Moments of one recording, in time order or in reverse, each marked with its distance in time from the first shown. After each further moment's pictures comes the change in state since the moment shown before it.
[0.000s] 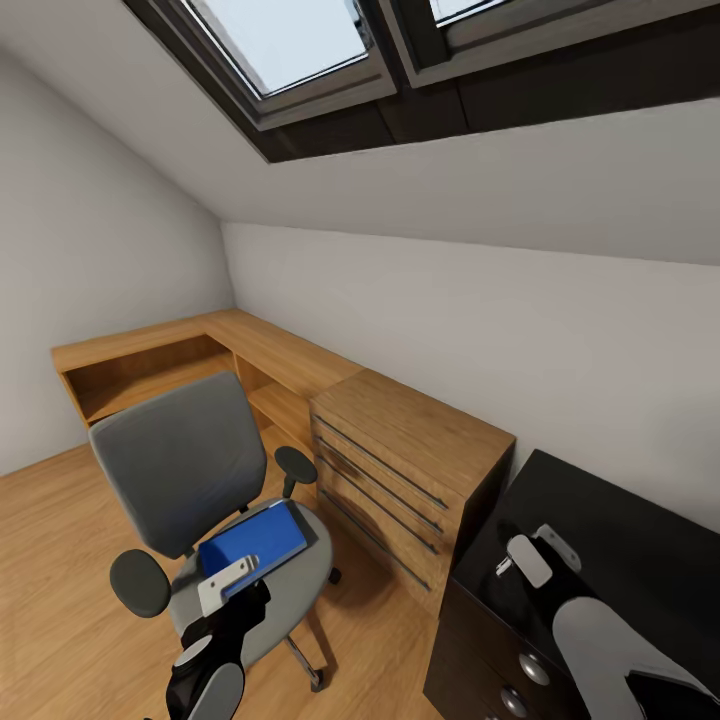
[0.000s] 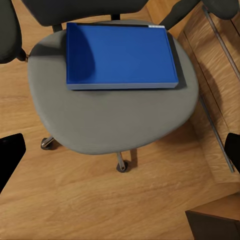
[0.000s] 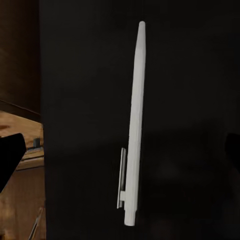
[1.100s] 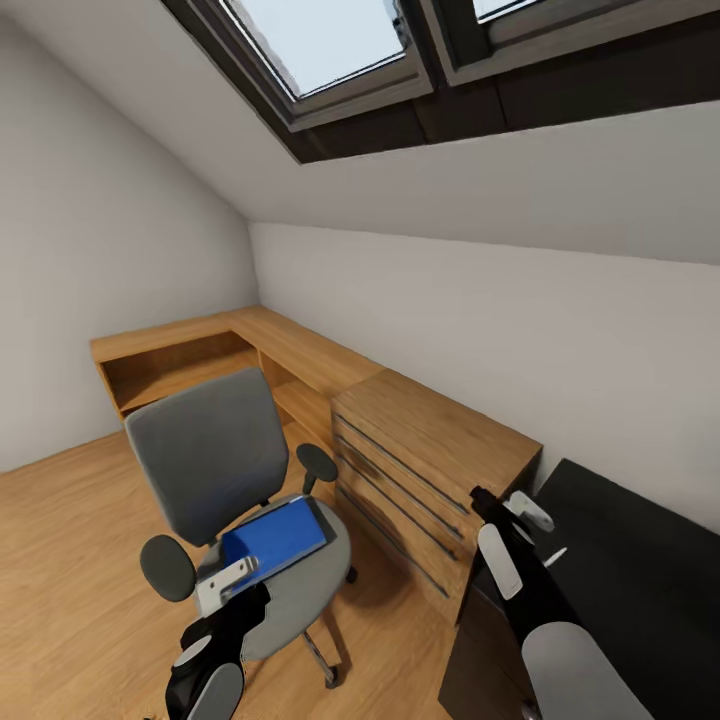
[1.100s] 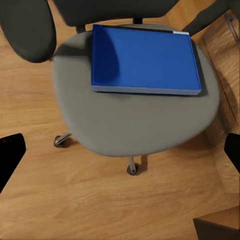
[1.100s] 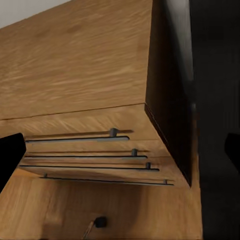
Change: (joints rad) left arm 0.000 0.002 0.003 0.005 0.005 0.000 -0.002; right arm 0.125 0.141 0.015 -0.407 0.184 -0.003 -0.013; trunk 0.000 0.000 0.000
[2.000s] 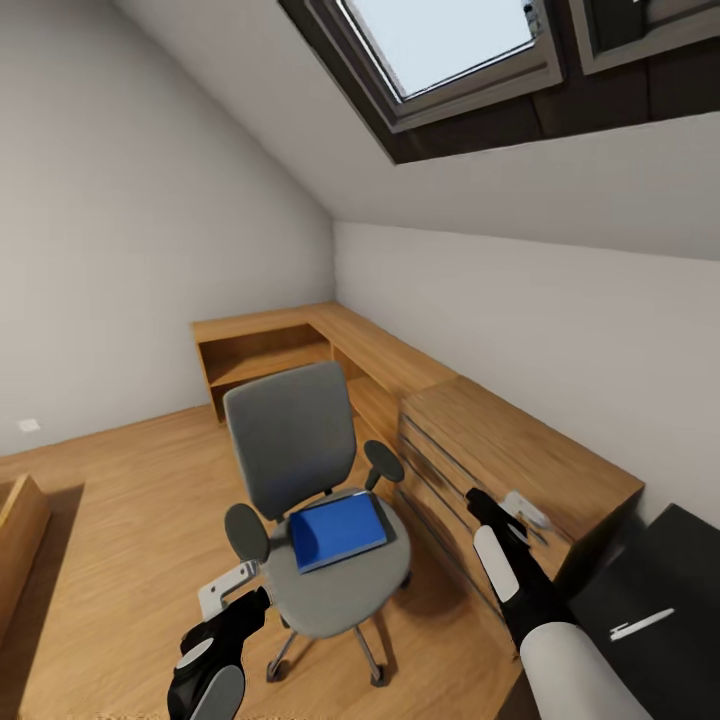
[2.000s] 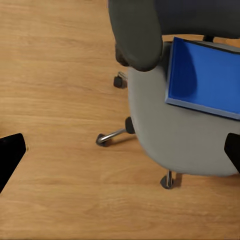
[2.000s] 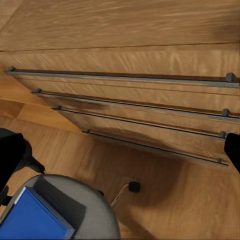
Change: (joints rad) left arm 0.000 0.000 -0.001 0.026 0.000 0.000 0.000; right arm -0.001 0.000 0.025 0.015 0.008 -0.001 0.002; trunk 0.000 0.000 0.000
